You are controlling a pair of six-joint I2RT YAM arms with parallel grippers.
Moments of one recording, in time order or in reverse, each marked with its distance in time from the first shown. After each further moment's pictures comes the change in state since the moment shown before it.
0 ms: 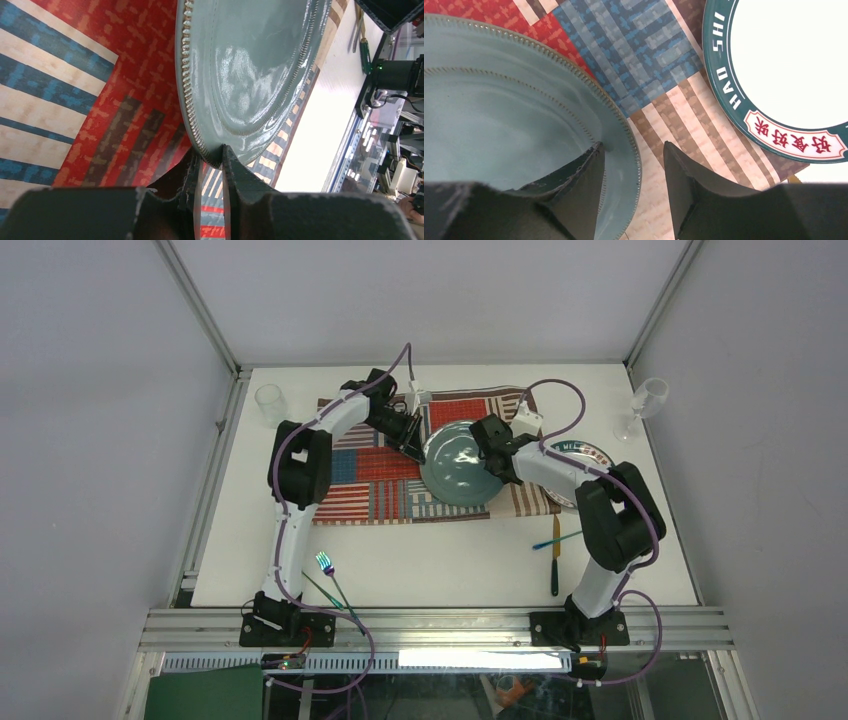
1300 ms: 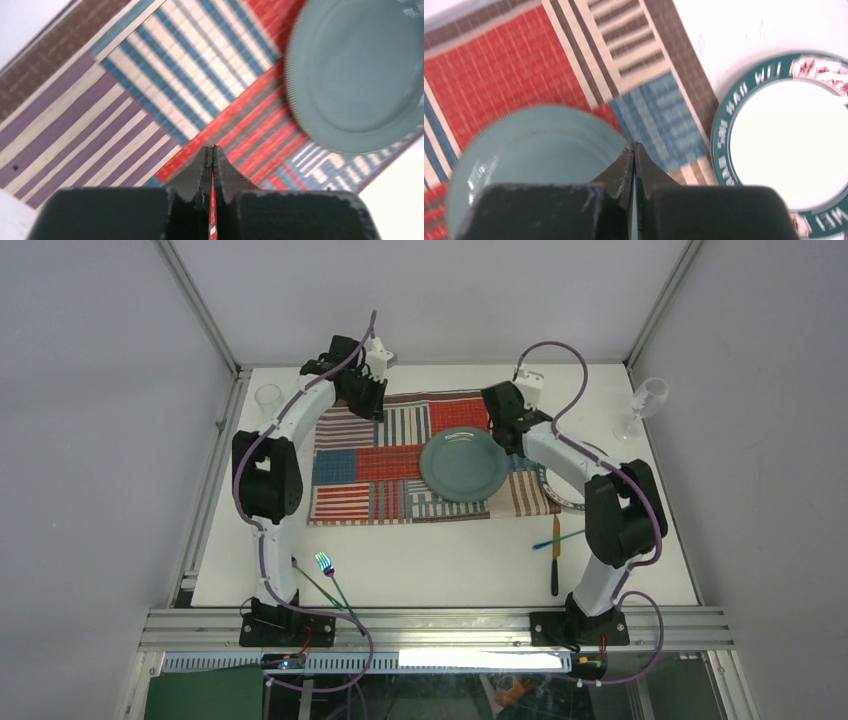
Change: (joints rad) left arm 0.077 -0.269 -0.045 0.094 -0.492 -0.025; right arm -0.060 -0.010 0.122 0.106 -0.018 -0.270
